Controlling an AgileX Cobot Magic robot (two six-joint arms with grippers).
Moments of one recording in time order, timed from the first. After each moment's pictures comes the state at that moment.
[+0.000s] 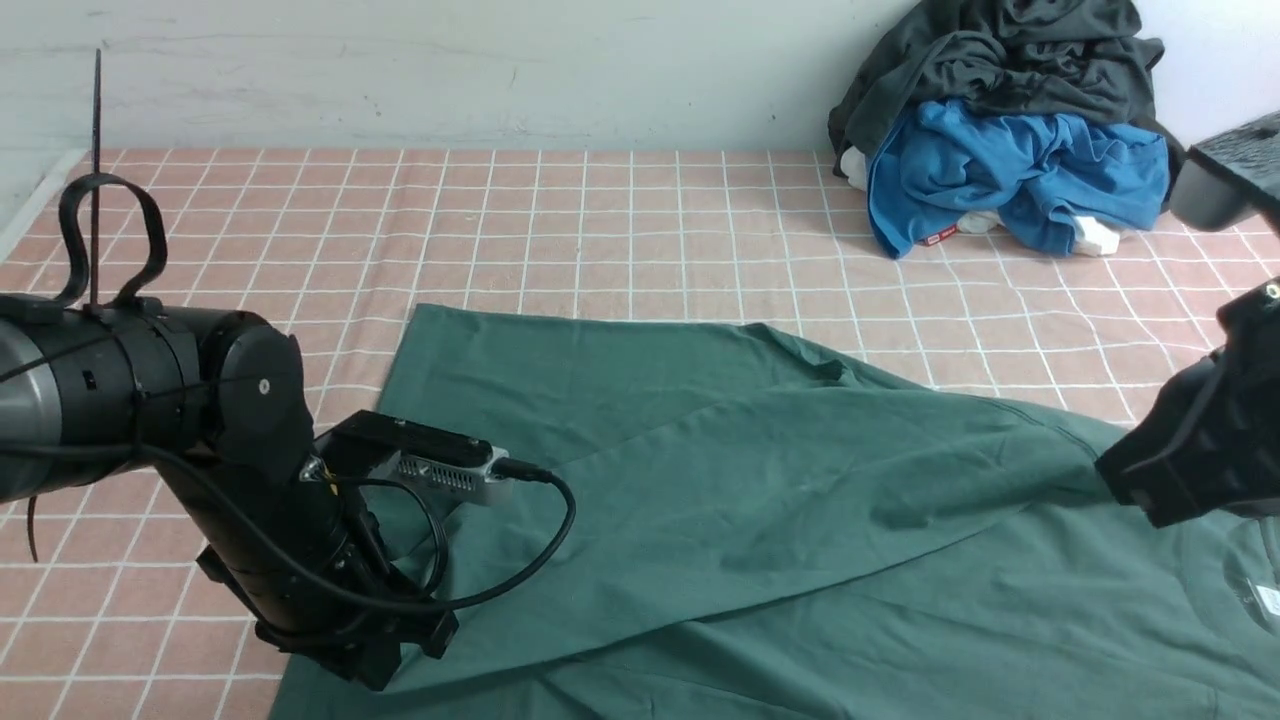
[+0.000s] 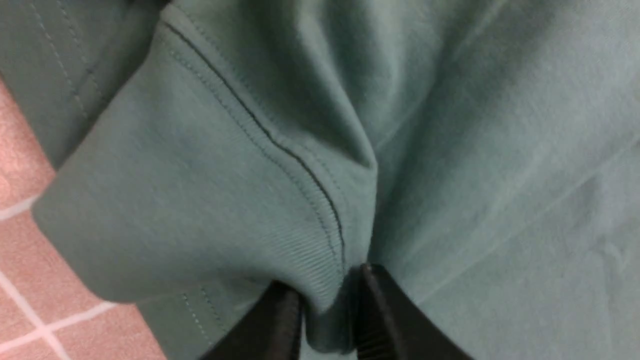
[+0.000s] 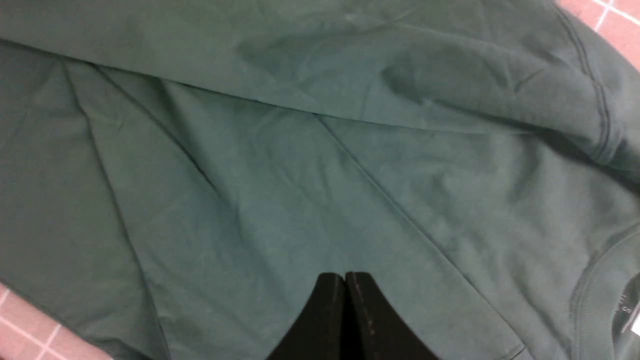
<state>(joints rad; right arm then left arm) 0.37 1.17 -1.14 0.15 1.25 -0.13 -0.31 1.64 -0.91 -0.17 0.86 0.17</state>
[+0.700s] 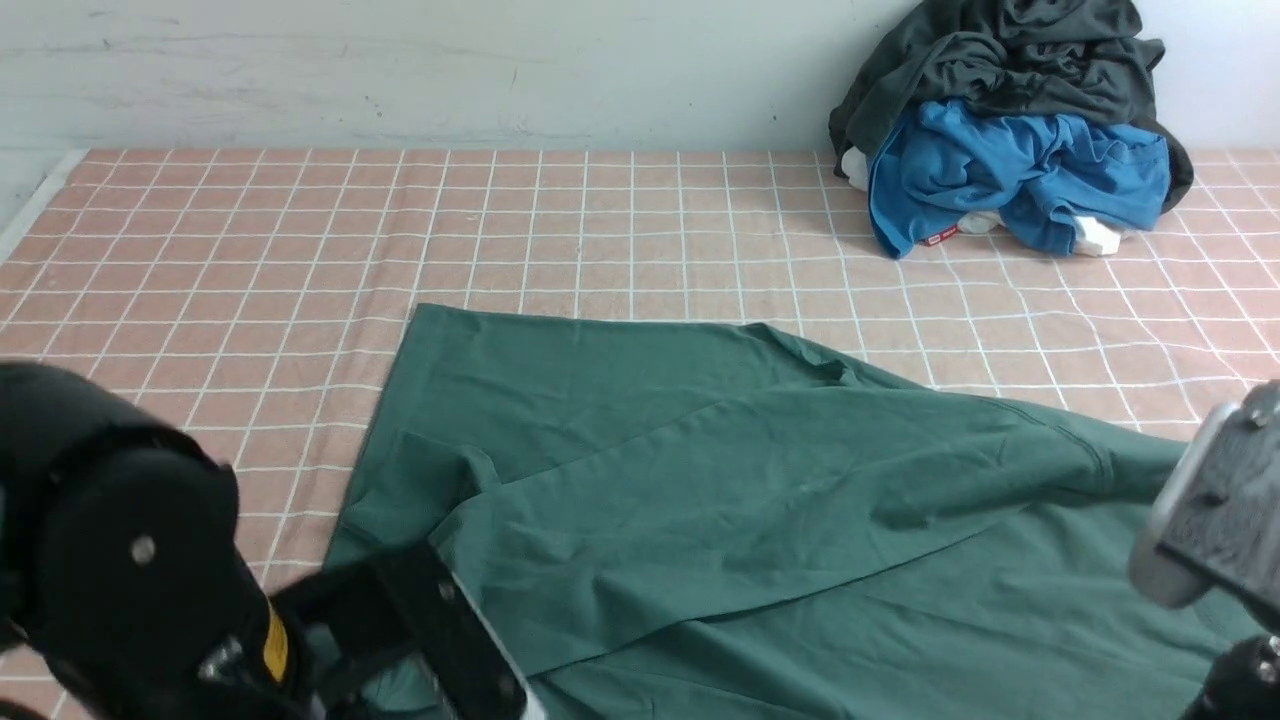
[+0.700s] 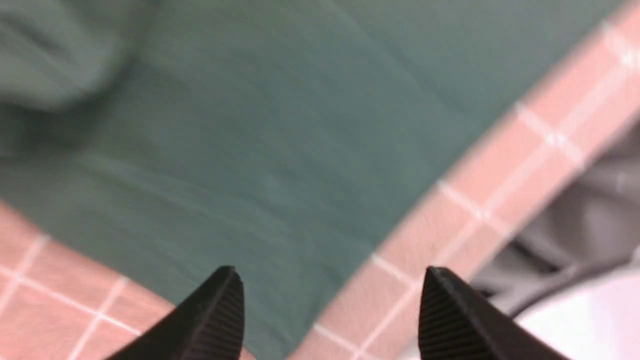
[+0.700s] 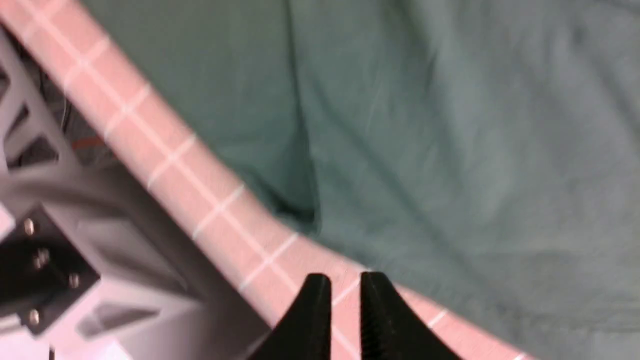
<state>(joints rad) 0.63 0.95 -0.79 0.24 1.25 -0.19 -0.65 1.26 -0.75 -0.11 1.13 0.40</state>
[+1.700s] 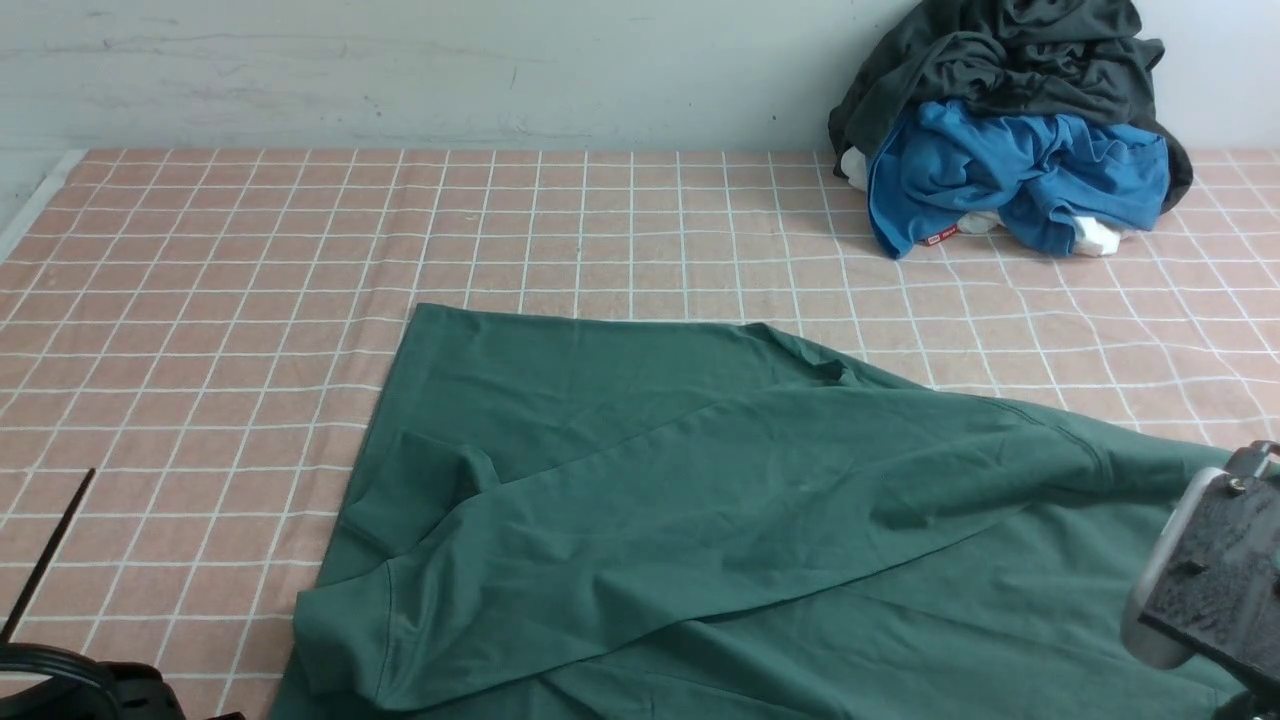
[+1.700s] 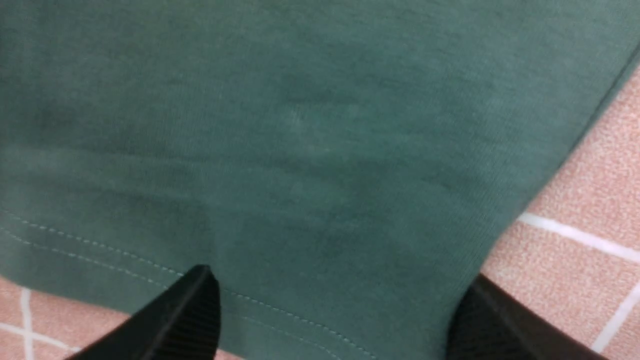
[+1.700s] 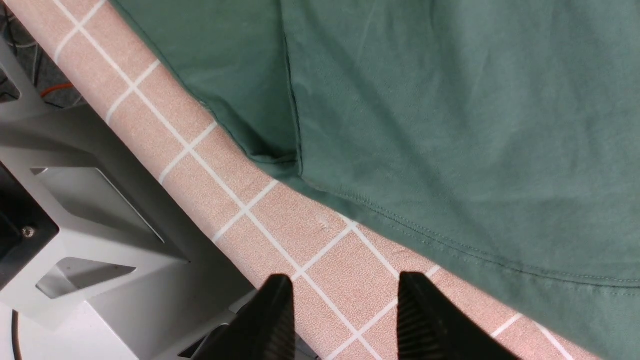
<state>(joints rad) 0.63 0.95 -0.74 0.20 1.25 -0.19 -0.75 1.30 -0.41 0.21 0.73 0.36</state>
